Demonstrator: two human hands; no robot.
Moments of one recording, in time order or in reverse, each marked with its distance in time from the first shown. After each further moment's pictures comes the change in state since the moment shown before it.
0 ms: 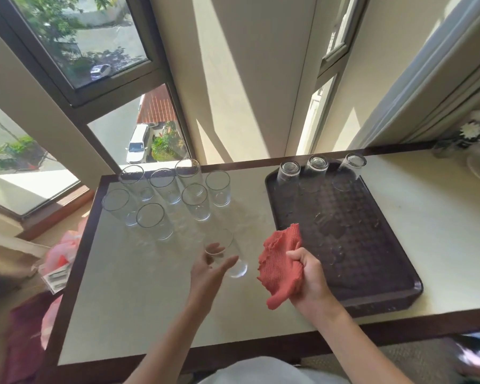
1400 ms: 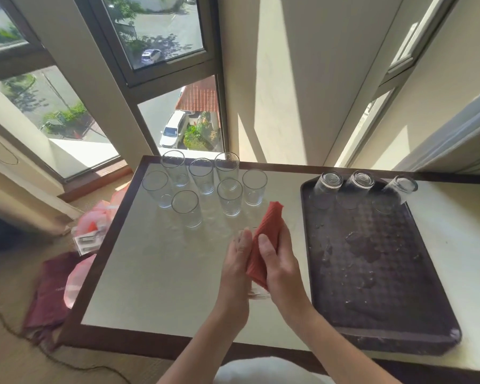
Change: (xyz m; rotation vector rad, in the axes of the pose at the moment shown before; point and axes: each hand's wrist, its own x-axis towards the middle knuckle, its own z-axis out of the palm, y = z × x) left_hand -0.068 0.070 0.004 -0.462 -0.047 -0.029; right_hand 0.000 0.034 0.076 -0.605 -0.223 -0.535
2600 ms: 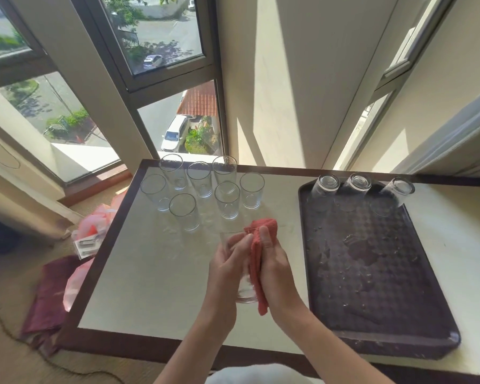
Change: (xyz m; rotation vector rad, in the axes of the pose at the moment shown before) left_hand -0.001 0.018 -0.001 0.089 -0.019 0.078; right_hand 0.003 -0.024 0.005 0.117 0.001 0.223
